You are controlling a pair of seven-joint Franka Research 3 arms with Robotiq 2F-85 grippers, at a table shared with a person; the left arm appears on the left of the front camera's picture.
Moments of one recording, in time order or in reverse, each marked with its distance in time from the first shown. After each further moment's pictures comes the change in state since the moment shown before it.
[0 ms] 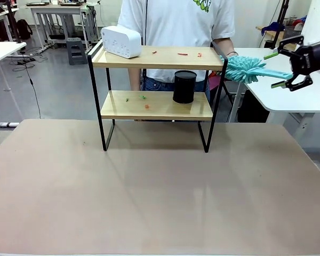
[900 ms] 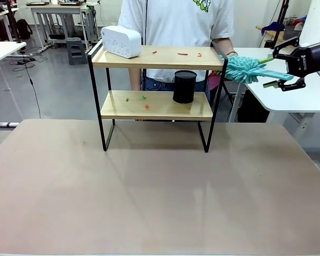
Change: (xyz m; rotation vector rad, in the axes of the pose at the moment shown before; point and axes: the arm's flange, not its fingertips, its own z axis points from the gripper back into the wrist) left arm 0.000 0.000 0.000 0.000 -0.001 -0.002; right arm -0.011 -0.001 -0.007 0.041 0.133 0.015
